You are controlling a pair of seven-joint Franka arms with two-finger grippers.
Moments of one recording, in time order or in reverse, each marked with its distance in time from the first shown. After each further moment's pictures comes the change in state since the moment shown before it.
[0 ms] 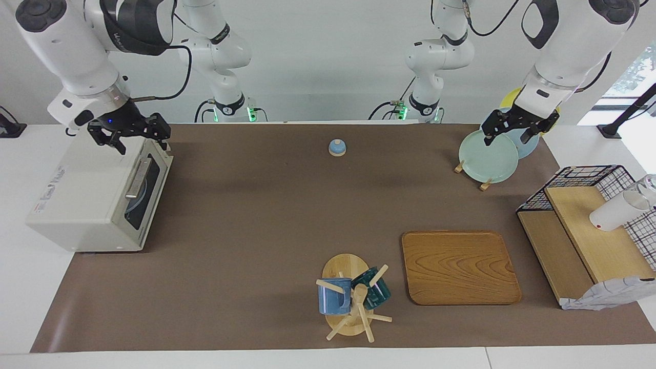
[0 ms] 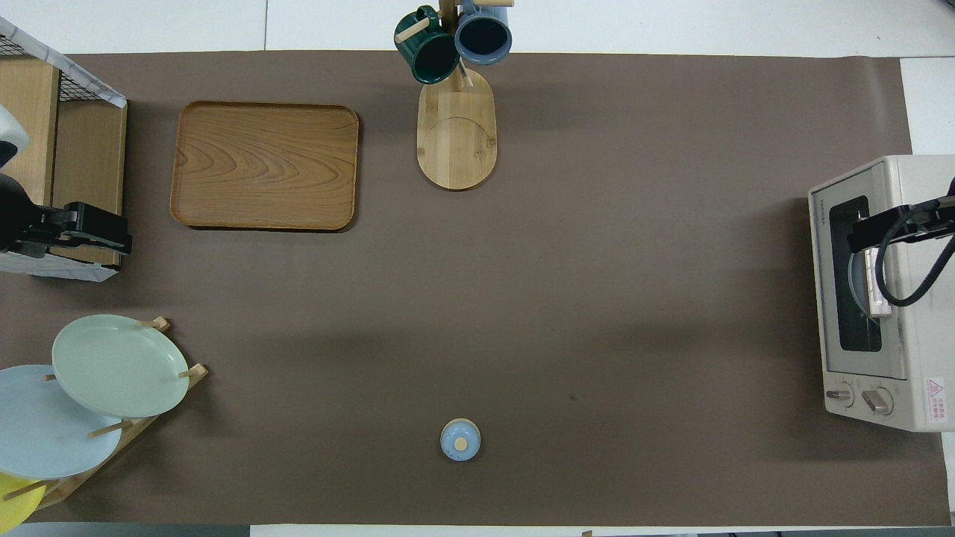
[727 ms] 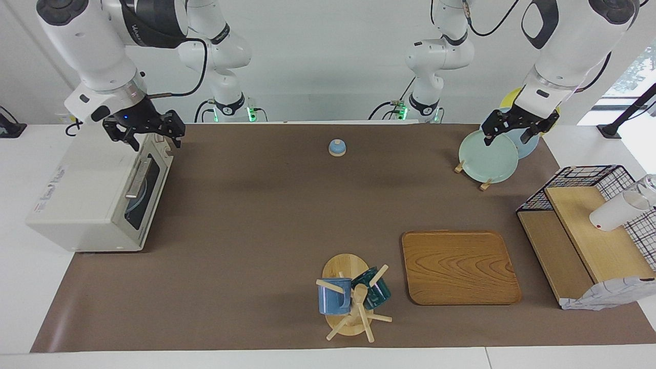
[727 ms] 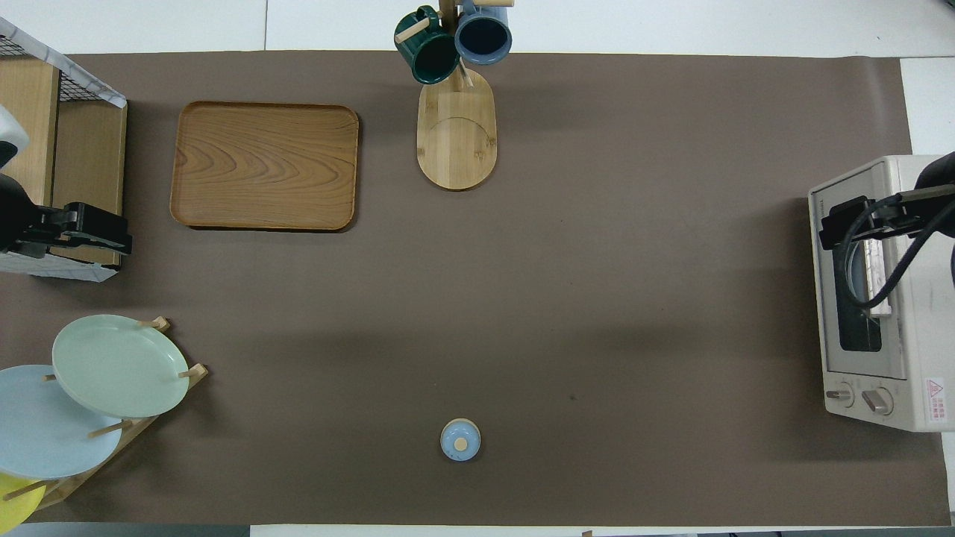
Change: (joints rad) left arm 0.000 0.000 0.000 0.000 0.000 0.000 0.000; right arm 0.010 0.005 0.049 0.036 0.001 -0.033 0.102
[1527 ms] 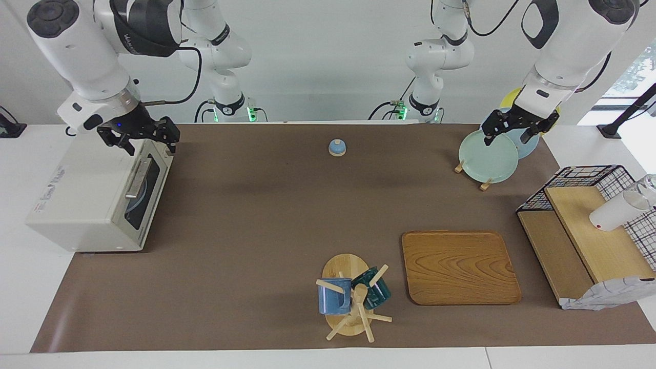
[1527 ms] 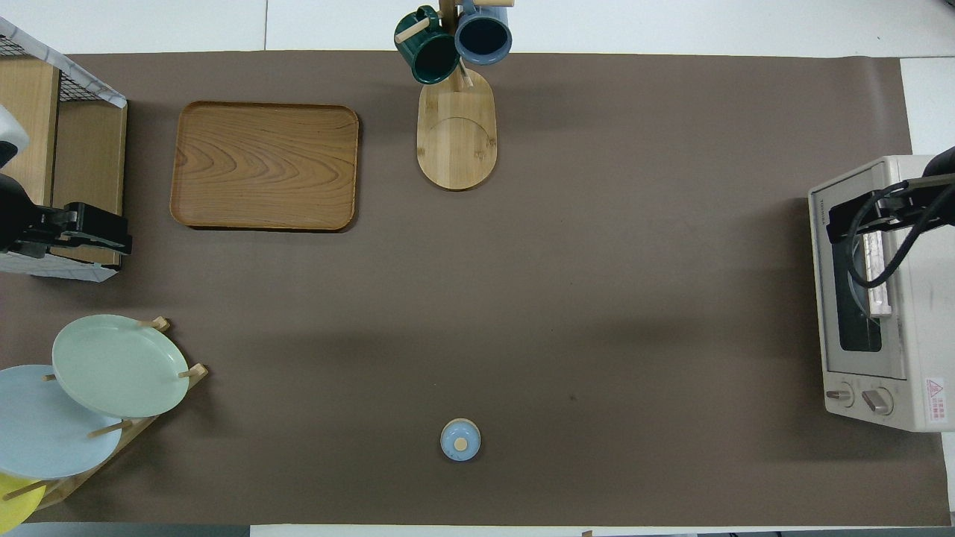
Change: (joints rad) left arm 0.000 0.000 0.000 0.000 0.000 0.000 0.000; right arm 0.000 0.039 -0.020 0.034 0.000 -0.013 0.000
